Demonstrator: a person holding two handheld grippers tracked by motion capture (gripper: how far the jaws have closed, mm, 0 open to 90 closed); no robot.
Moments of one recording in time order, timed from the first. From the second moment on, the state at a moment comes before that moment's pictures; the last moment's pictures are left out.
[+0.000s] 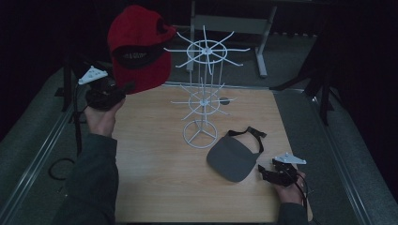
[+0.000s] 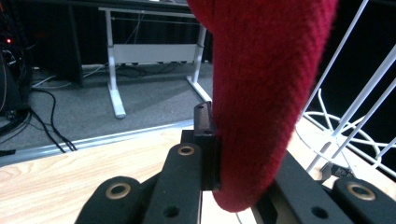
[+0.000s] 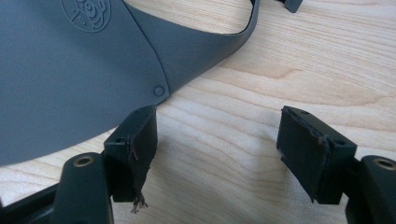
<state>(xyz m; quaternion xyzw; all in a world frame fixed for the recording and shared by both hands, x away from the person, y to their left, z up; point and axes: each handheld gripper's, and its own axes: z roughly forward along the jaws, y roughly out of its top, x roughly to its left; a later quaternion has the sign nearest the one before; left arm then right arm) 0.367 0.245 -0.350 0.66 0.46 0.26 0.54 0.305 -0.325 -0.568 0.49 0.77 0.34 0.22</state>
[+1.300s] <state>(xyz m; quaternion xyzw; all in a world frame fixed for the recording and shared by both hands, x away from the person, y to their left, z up) 0.371 0.222 -0.362 0.69 0.43 0.25 0.53 0.305 -0.325 -0.568 0.49 0.77 0.34 0.22</state>
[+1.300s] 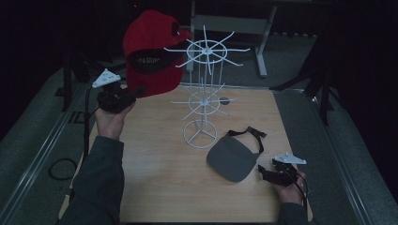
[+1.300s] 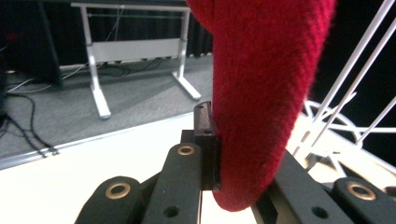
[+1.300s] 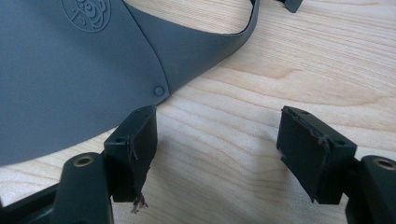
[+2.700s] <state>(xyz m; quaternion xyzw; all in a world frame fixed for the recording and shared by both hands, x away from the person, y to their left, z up) 0.361 0.226 -0.431 0.73 0.44 0.28 0.43 0.305 -0.325 -0.568 0.49 0.77 0.34 0.22</state>
